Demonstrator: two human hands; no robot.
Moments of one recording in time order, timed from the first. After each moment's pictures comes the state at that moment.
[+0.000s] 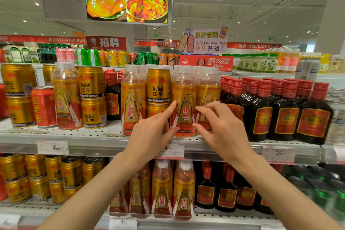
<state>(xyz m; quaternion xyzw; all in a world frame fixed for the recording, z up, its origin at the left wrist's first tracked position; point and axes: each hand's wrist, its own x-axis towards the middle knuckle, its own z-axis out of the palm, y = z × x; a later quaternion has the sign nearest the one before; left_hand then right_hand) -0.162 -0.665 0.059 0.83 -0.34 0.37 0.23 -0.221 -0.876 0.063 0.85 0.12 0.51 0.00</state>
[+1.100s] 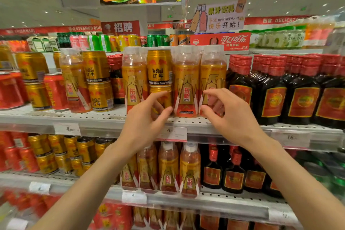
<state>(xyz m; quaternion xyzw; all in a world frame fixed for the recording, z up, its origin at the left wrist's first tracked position) -0.186 -0.655 0.059 0.84 -0.26 0.30 0.37 -0.229 -0.888 0.065 0.87 0.14 0.41 -0.23</state>
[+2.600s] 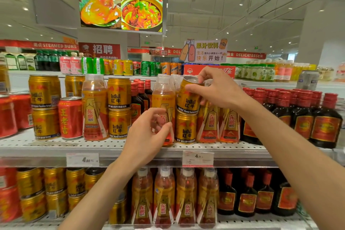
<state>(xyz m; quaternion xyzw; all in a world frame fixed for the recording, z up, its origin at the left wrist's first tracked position) -0.152 -0.571 0.081 0.77 -0.30 0.26 0.50 -0.195 -0.779 0.198 0.91 0.05 0.31 -0.28</state>
